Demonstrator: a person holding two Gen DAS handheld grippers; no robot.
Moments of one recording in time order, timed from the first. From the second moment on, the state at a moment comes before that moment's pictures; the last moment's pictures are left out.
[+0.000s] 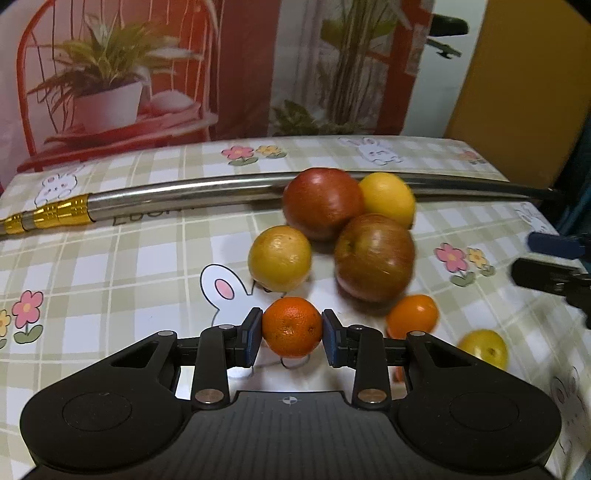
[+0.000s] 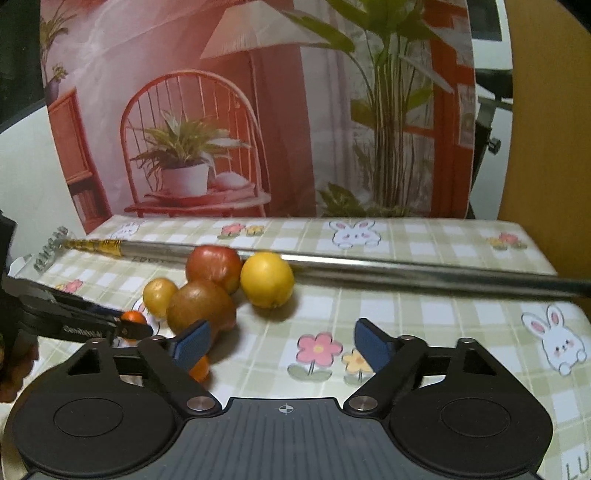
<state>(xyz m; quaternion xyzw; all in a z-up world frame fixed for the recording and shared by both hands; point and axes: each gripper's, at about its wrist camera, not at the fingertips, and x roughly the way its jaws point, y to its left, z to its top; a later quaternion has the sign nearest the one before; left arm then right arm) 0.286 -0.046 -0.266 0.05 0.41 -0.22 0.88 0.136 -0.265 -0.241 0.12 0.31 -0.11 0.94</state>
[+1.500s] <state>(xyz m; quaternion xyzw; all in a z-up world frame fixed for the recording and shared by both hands) 0.168 0.024 -0.253 0.01 0.42 -0.21 0.88 0.117 -0.230 -0.280 0.23 0.36 -0.06 0.90</state>
